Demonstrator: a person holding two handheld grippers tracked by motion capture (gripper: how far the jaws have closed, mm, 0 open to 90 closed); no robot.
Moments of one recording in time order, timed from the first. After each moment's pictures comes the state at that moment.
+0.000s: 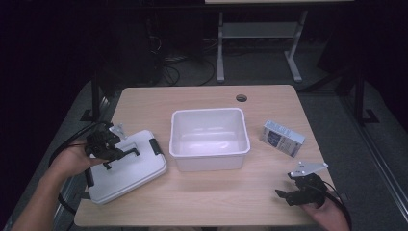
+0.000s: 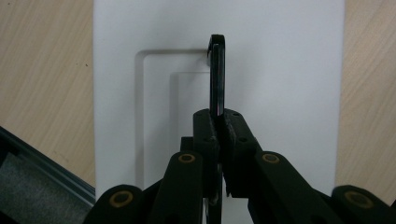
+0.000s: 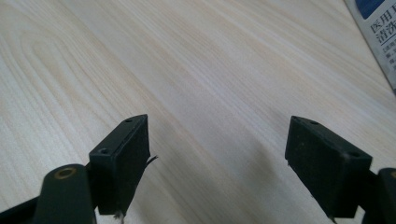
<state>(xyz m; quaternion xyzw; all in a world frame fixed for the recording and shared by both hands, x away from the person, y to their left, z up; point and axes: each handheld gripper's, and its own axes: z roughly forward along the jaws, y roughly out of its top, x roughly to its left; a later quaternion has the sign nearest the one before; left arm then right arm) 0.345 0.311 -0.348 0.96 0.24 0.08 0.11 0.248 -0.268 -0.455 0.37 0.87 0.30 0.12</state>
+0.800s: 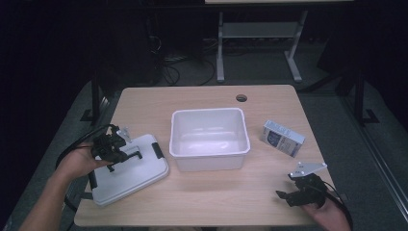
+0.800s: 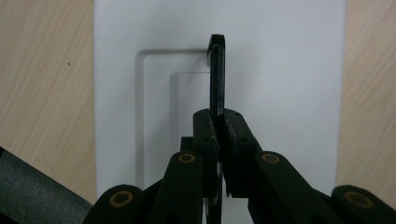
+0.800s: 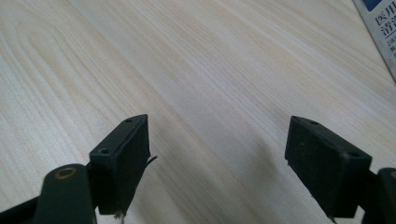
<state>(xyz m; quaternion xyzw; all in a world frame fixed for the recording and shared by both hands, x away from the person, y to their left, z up) 0.349 0.304 -0.367 0.97 0.24 0.07 0.09 0.248 -0.268 -0.456 0.37 0.88 0.29 0.12</state>
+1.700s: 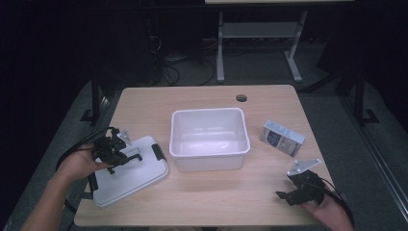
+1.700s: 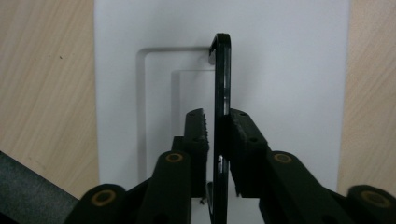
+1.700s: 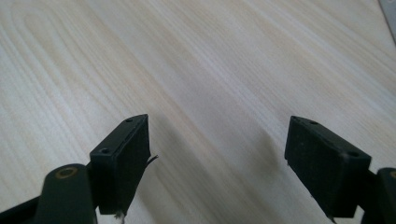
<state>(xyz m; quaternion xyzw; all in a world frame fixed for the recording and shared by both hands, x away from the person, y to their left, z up) 0.347 0.306 -0.373 0.96 0.24 0.07 0.09 0.256 -0.265 -0.453 0.36 0.89 0.25 0.10</state>
